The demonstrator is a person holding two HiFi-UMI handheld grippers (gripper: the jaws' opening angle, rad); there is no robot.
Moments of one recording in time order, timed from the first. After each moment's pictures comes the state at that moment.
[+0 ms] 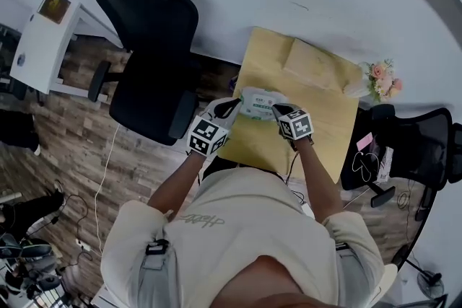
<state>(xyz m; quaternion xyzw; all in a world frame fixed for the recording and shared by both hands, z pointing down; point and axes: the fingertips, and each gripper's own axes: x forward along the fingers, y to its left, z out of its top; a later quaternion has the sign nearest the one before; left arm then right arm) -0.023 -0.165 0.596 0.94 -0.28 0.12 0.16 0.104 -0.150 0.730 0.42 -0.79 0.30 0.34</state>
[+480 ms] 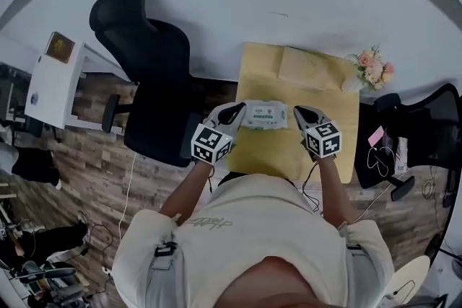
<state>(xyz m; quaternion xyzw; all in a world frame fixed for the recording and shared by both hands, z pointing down) 0.011 -0.168 0.533 0.96 -0.25 0.11 0.10 0.168 -0.135 0.594 0.52 -0.80 0.22 0.19</state>
